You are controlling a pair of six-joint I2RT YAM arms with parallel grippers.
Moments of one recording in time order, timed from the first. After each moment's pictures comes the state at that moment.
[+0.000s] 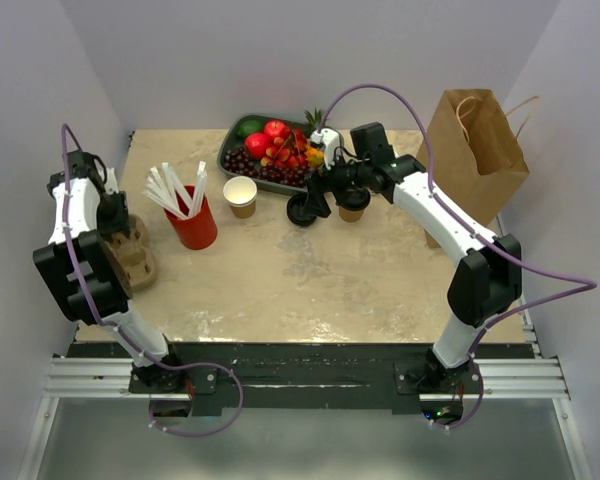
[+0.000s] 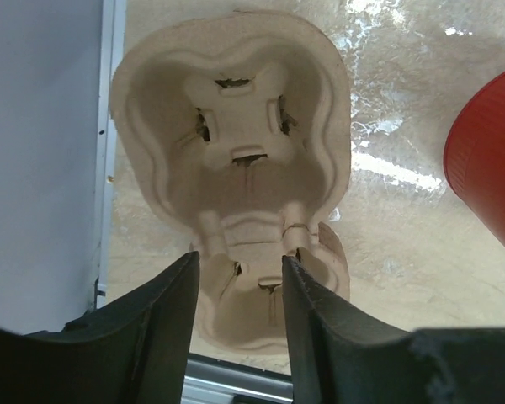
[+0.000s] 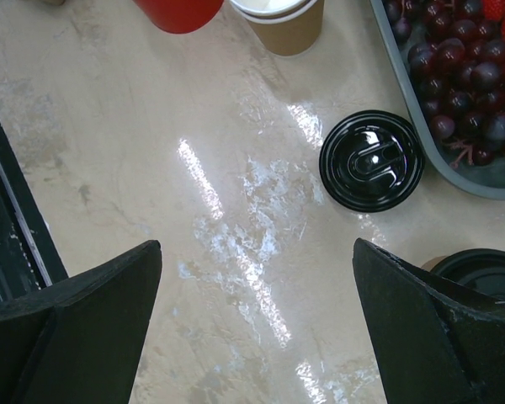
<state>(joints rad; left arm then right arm) 0.44 1.74 1.48 -0.97 -0.03 0.16 0.47 1.73 1.59 -0.59 -0.56 -0.19</state>
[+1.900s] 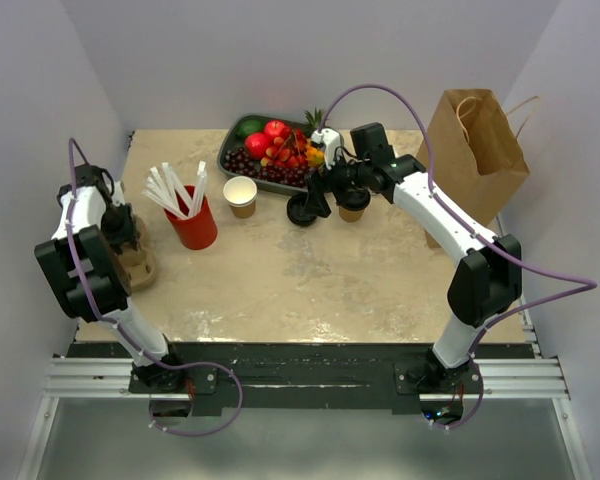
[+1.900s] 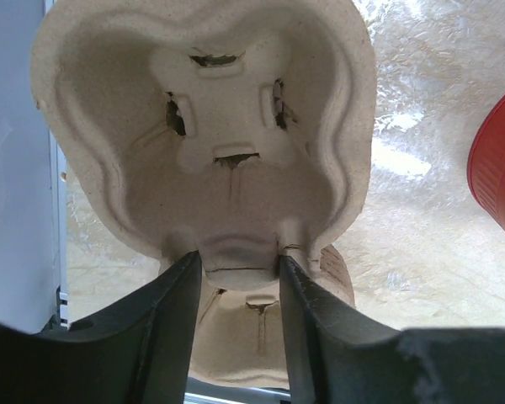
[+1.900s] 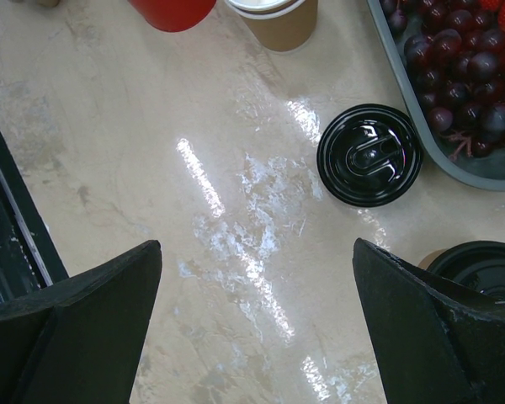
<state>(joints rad) 0.44 1.77 1.35 -0.89 -0.01 0.12 0.47 1.73 1.59 -0.60 -0.54 -0.18</state>
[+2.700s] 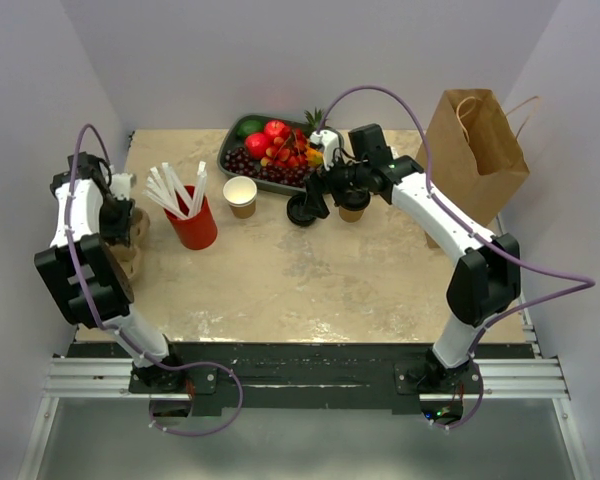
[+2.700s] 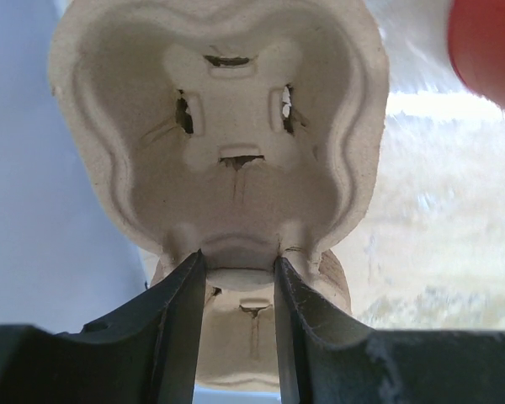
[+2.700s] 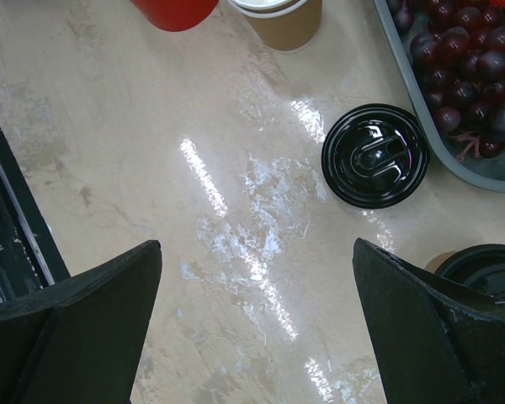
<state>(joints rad) 0.42 1.72 1.45 -1.01 -0.02 0.41 0.47 1.74 1.58 -0.59 -0.55 -0.16</state>
